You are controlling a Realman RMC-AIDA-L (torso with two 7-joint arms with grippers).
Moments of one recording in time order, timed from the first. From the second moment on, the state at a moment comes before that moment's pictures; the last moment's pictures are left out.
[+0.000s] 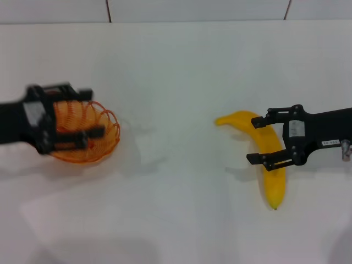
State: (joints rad) left arm -0.41 -2.03 0.75 0.92 1.89 1.75 -1.21; right arm 0.48 2.02 -0.87 -0.83 -2.11 -1.57 1.32
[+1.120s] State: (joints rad) left arm -0.60 -1.94 0.52 1.02 2.43 1.53 -1.91; right arm 0.49 2.02 -0.88 -0.82 -2.11 -1.57 1.34
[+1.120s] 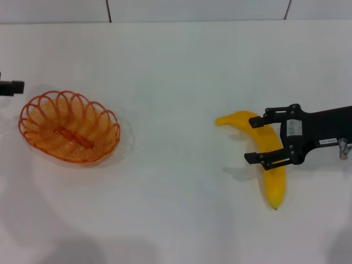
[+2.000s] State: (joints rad) left arm -0.69 -1.96 0.59 0.80 2.56 1.31 -1.86; right arm 0.49 2.02 -0.89 -0.81 -2.12 -1.57 1.34
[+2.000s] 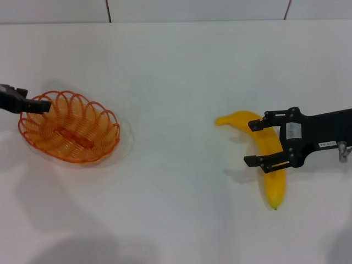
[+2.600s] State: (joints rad) left arm -0.71 -1.96 0.59 0.69 2.57 1.20 -1.82; right arm 0.49 2.02 -0.89 -0.81 -2.12 -1.57 1.35
